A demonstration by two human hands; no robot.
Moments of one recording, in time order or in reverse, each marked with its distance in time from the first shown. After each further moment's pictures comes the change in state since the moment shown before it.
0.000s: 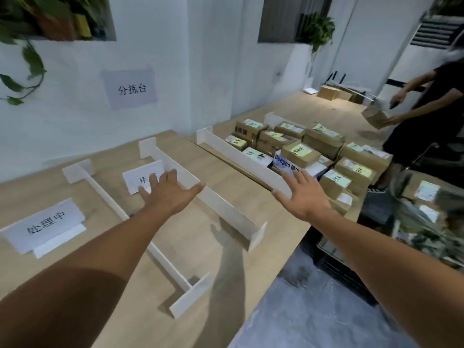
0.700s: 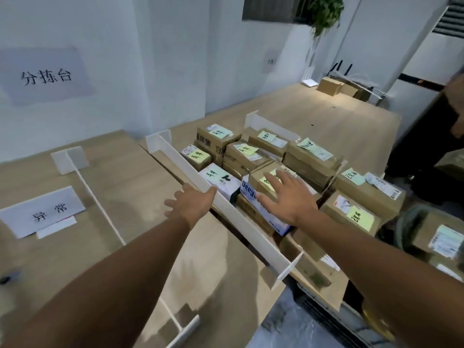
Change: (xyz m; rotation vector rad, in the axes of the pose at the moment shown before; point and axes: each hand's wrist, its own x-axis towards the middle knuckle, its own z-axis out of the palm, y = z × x) left_hand 0.258 0.305 0.182 -0.257 -0.106 -0.312; right_hand 0.305 0.207 0.043 -0.002 -0.030 -0.143
